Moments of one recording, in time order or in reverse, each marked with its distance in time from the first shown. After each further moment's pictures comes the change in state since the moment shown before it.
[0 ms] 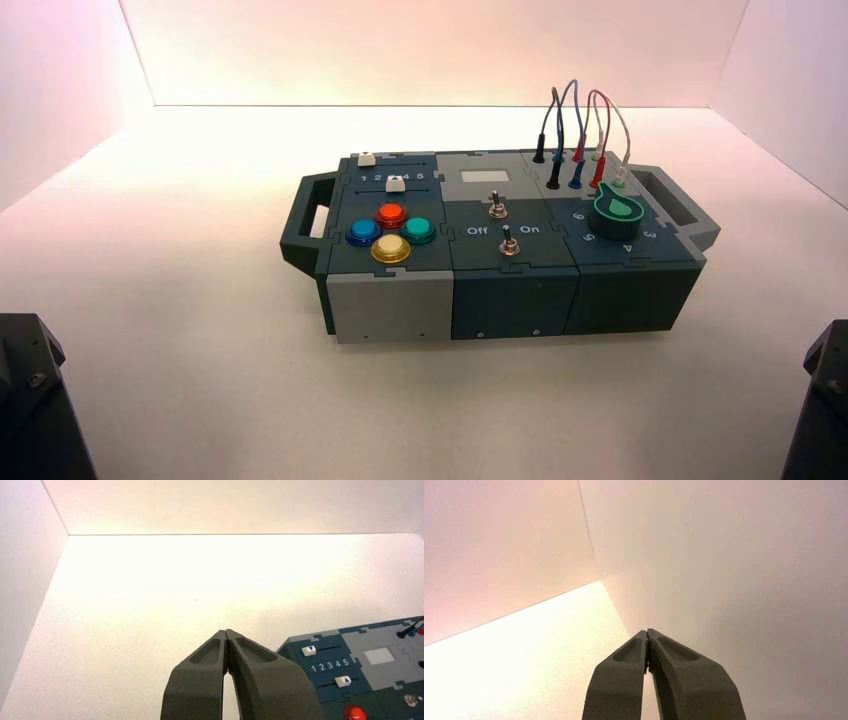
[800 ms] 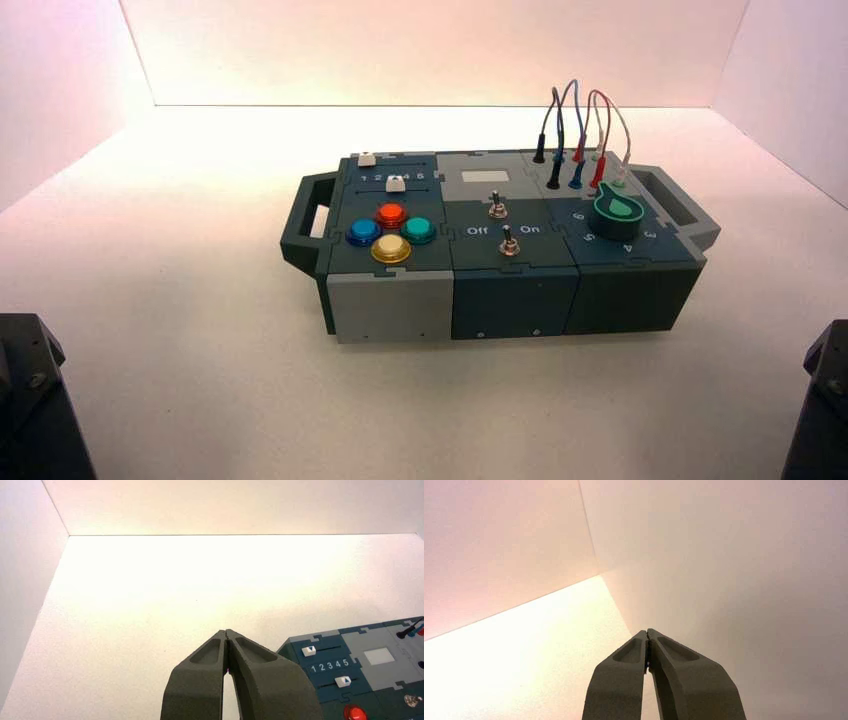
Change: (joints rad) left arm 0.000 -0.002 0.000 0.002 0.000 0.000; right arm 0.002 0.037 0.000 0.000 -0.012 0.002
